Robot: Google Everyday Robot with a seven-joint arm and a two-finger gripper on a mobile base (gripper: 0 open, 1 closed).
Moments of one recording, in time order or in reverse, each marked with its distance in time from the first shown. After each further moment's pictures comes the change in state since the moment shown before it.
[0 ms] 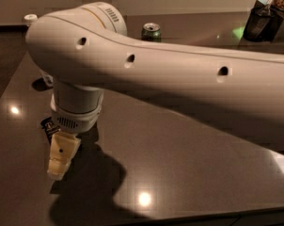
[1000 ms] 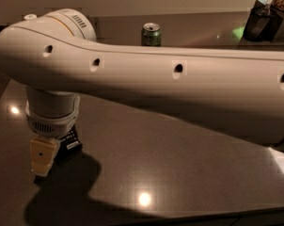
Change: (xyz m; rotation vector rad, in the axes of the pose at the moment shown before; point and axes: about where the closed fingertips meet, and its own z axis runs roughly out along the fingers) arm -0.040 0.013 0.022 -0.021 -0.012 -0.043
